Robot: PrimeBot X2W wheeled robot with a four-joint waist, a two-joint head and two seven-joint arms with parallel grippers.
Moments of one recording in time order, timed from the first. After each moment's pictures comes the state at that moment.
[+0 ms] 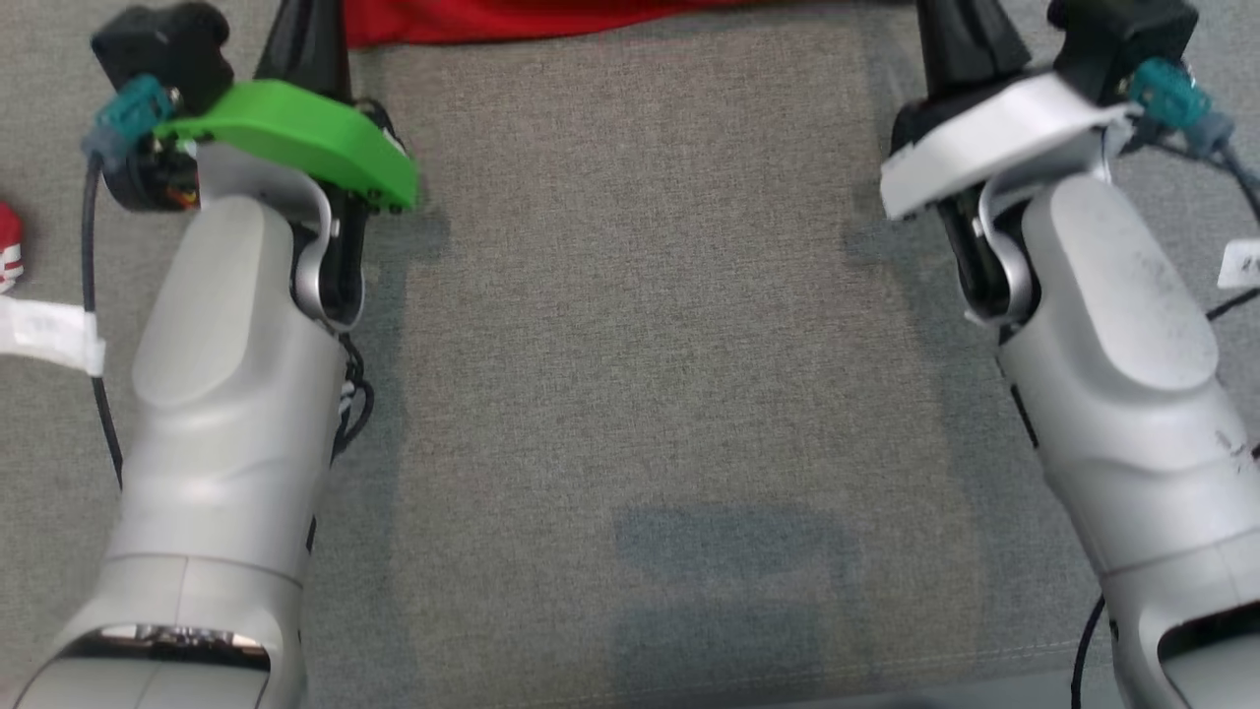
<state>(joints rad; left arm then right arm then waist) -1.01 0.05 -0.19 0.84 -0.44 -0.12 -0.26 -0.92 -0.14 0.26 0.55 0.34 0.13 -0.26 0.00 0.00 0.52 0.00</state>
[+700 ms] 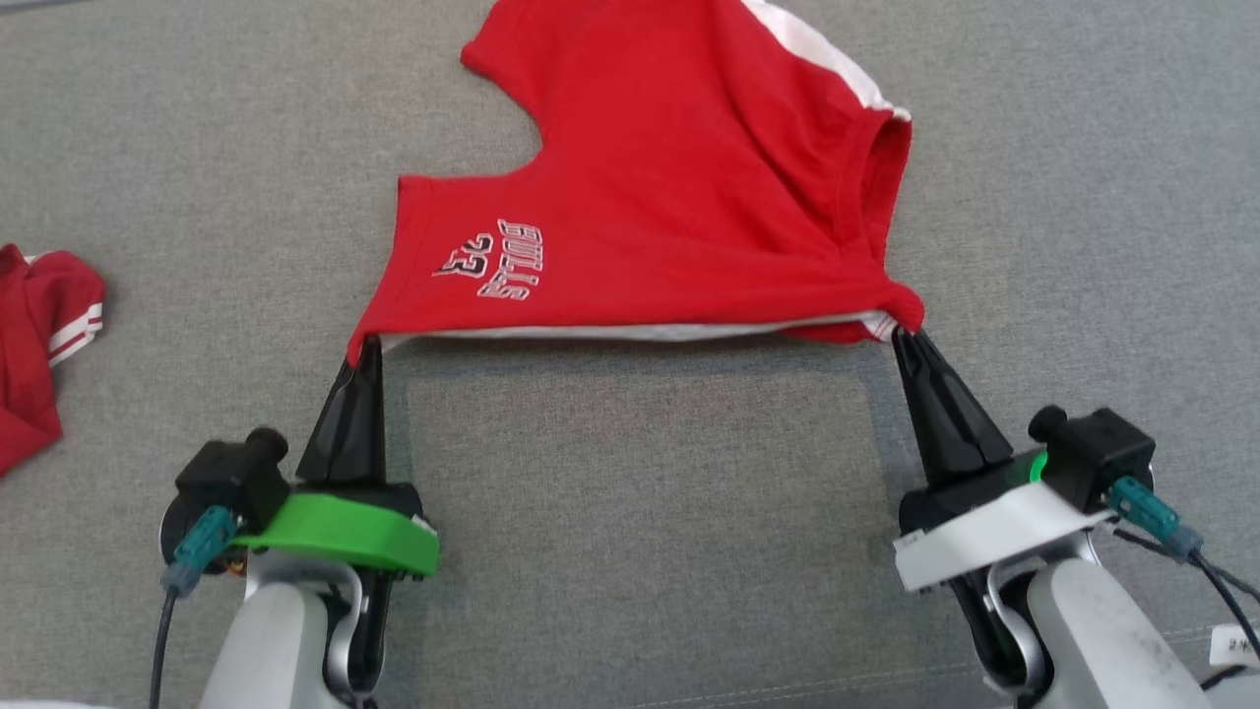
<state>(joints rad) -0.28 0.07 -0.14 0.32 -0.36 -0.12 -0.26 -0.22 -0.16 0.24 0.12 0.34 0.13 -0.26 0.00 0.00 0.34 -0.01</state>
